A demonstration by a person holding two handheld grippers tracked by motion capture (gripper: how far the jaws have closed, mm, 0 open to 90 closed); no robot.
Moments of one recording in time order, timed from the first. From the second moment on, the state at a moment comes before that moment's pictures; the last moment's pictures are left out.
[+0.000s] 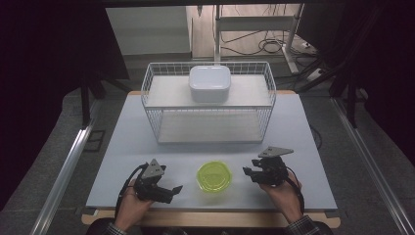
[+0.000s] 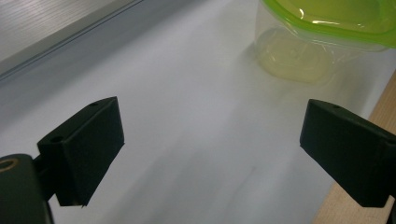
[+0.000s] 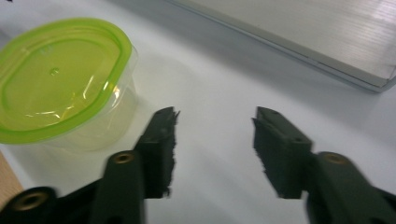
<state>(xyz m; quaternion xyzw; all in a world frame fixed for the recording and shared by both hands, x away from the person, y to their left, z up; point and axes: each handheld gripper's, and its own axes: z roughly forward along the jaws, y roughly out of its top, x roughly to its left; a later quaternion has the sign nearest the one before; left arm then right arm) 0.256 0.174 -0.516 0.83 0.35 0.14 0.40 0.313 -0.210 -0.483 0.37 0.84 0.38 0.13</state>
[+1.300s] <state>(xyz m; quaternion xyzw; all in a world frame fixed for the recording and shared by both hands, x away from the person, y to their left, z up) 0.251 0.178 -0.519 0.83 0.34 0.16 0.42 0.296 -0.220 -0.492 0.34 0.83 0.41 0.15</state>
